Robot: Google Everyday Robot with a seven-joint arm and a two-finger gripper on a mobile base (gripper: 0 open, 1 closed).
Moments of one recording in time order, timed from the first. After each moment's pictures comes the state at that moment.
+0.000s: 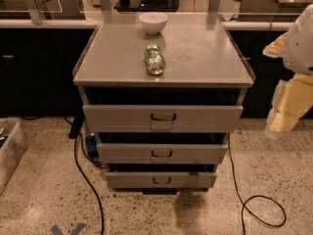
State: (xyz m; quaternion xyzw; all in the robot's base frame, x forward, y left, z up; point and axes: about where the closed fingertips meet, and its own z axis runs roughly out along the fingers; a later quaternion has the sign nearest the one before) arm 0.438 -0.217 0.976 -0.60 0.78 -0.03 0.16
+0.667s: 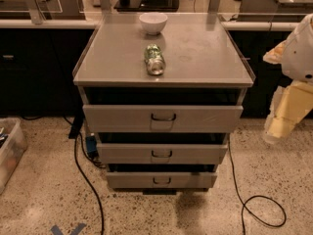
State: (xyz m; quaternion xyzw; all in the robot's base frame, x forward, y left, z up) arm 0.438 -0.219 0.964 -0.59 0.79 -0.03 0.16
